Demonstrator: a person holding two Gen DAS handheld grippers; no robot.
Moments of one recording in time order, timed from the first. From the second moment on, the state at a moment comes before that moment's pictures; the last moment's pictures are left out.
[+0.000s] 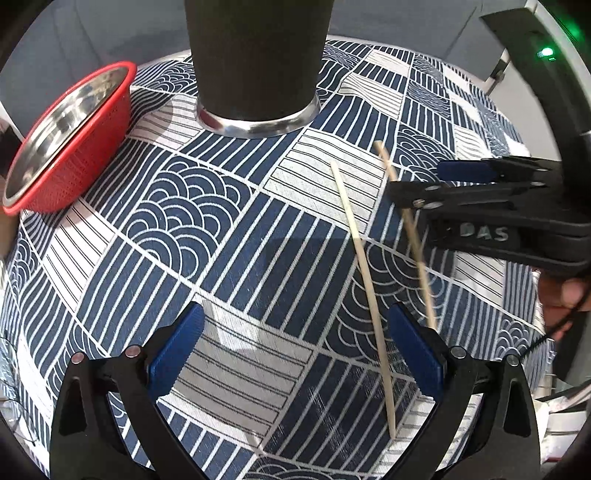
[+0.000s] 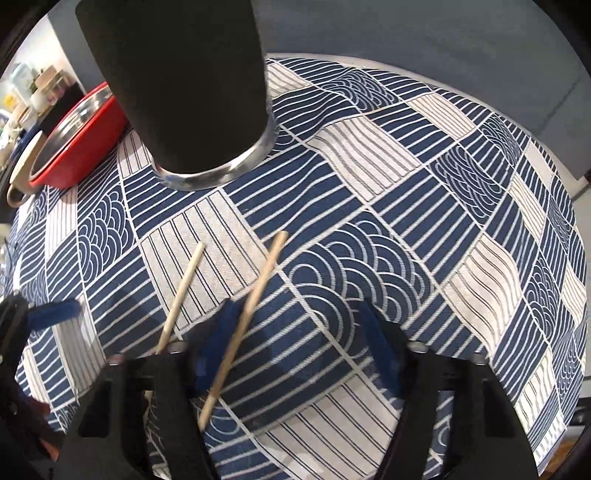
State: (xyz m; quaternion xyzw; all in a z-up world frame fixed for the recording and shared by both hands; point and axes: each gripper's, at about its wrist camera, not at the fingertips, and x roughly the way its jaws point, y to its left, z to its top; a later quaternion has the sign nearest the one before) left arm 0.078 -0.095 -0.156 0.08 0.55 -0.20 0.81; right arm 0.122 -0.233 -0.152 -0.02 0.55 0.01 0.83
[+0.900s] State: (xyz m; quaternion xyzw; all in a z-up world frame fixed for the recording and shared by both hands) left arm 0.107 -0.064 -0.147 0.03 0.62 -0.14 0.77; right arm 0.109 -0.281 -0.148 0.02 0.59 -0.01 0.81
